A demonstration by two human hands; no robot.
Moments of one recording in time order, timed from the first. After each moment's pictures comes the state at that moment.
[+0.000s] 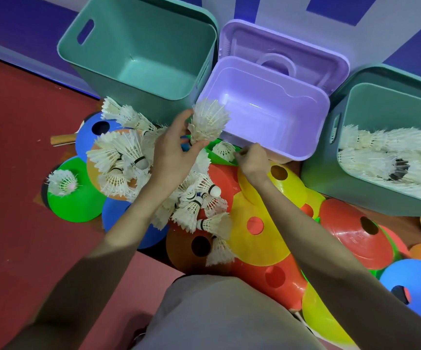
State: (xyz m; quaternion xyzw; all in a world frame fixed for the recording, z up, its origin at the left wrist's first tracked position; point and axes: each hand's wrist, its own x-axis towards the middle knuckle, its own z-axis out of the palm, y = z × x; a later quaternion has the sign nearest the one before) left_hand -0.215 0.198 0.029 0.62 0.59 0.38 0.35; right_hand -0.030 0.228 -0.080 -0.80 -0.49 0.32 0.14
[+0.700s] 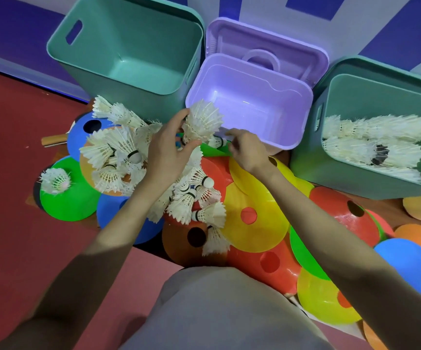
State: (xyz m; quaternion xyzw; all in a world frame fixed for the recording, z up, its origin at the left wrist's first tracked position) left_hand -0.217 0.183 0.029 0.66 0.58 0.35 0.32; right_hand -0.013 0.213 -0.046 -0.66 -0.70 0.24 0.14
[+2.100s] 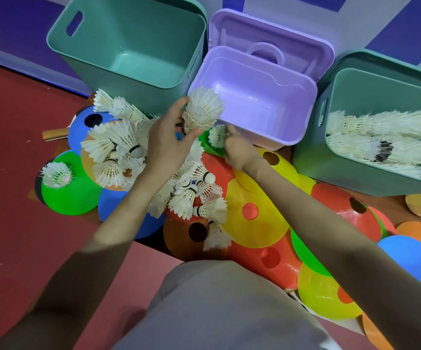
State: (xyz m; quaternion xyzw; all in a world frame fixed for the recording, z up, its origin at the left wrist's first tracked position) left_hand -0.215 0.186 0.036 0.65 0.58 0.37 0.32; right_hand -0.031 0.218 -0.056 -0.58 -0.80 0.18 -0.03
